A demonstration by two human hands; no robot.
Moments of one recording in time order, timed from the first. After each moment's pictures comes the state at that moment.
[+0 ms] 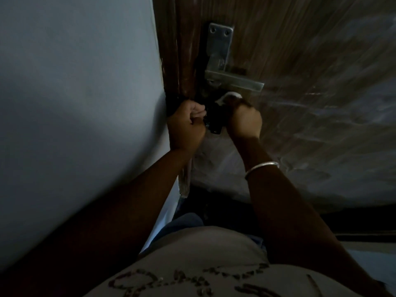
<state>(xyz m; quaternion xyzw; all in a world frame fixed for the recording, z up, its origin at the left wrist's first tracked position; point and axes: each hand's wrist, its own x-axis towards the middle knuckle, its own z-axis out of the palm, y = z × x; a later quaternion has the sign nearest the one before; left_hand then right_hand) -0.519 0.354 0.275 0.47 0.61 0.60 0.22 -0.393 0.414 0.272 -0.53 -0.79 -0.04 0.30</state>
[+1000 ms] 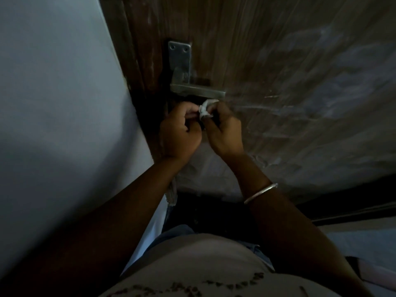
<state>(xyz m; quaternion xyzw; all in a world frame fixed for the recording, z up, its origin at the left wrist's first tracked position) -0.480 0.348 0.307 0.57 0.56 0.58 0.17 -0.370 0.375 0.303 -0.45 -0.70 0.25 0.49</state>
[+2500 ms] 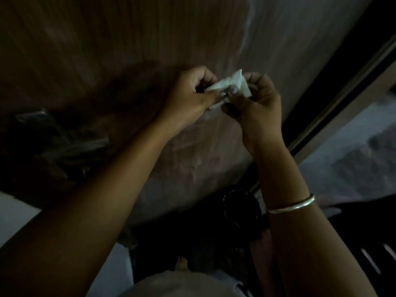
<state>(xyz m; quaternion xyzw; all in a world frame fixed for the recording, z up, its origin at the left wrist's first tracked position) -0.303 0.383 0.459 0.74 0.24 0.42 0.47 -0.196 0.298 0.458 -0.51 -0.42 0.28 0.70</state>
